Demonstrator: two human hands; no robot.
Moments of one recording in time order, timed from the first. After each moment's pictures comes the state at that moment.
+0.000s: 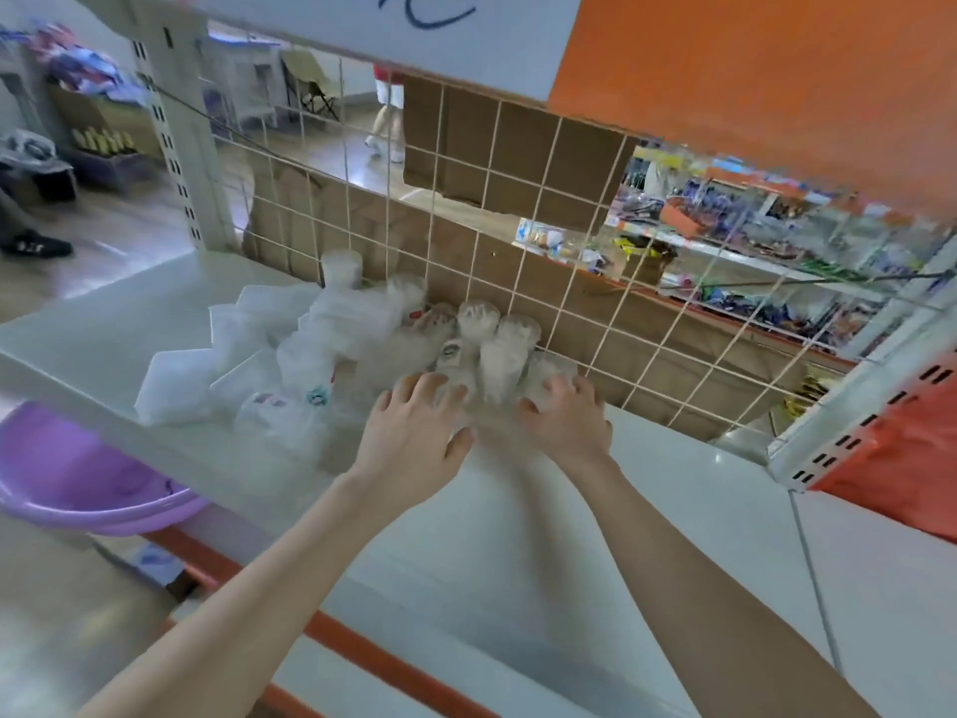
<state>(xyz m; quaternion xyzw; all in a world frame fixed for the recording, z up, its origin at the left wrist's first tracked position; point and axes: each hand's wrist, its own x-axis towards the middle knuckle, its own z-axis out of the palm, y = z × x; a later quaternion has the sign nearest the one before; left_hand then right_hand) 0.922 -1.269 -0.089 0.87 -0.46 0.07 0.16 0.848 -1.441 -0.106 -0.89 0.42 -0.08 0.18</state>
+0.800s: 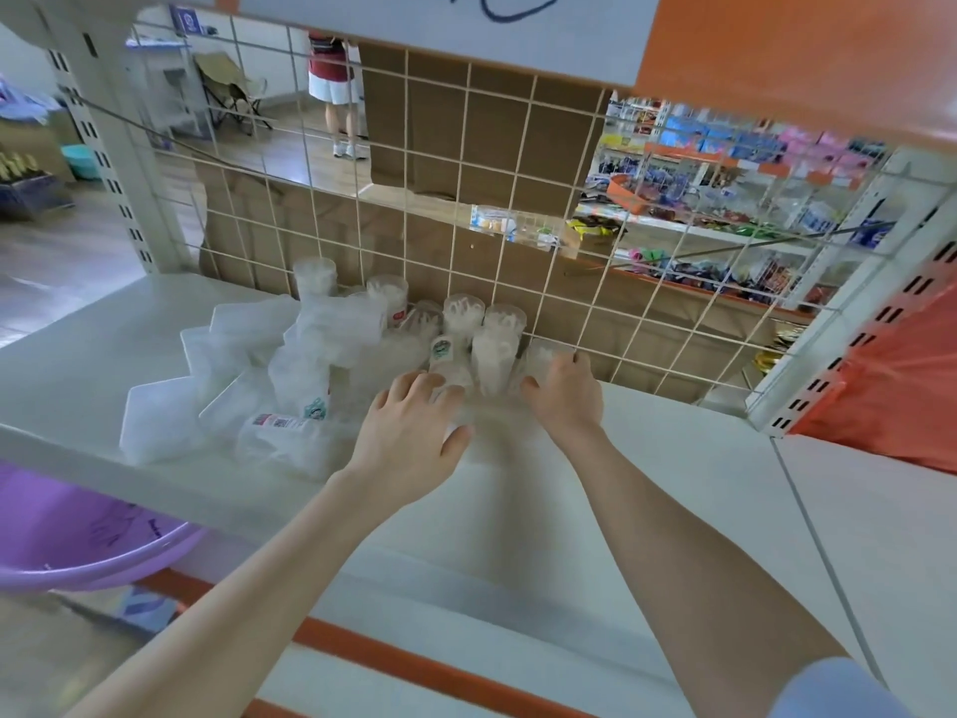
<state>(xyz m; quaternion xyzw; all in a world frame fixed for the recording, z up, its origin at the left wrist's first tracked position) 0.940 -1.257 -0.088 0.84 -0.52 0.04 0.16 0.862 -1.433 -0.103 -0.85 0.48 -0.17 0.16</state>
